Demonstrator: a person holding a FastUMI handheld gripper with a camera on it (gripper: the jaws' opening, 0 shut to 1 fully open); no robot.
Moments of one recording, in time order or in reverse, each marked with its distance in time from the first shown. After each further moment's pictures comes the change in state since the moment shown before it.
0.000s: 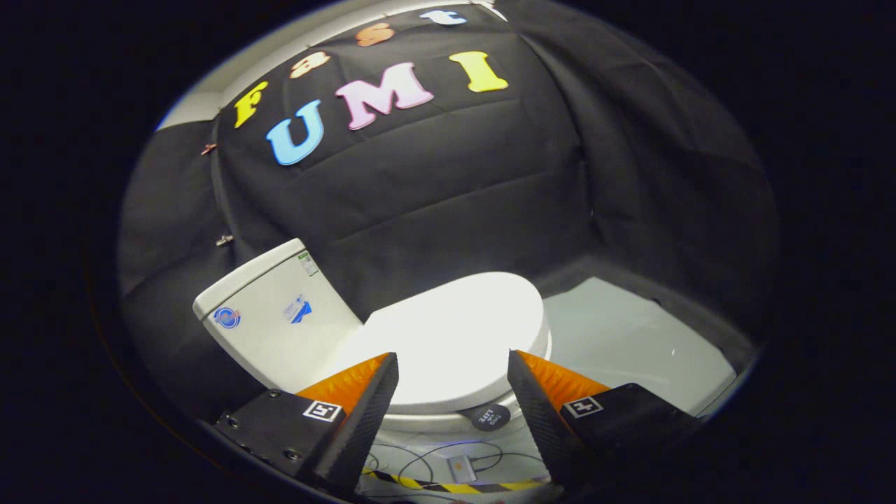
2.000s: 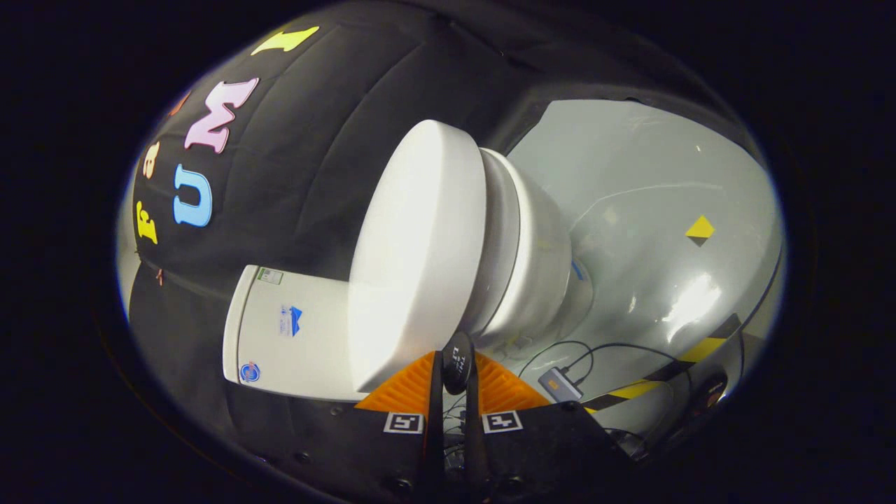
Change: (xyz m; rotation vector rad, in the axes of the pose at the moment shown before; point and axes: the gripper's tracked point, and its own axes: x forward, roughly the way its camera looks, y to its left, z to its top) arm 0.045 -0.029 -0.096 0.531 0.427 0.025
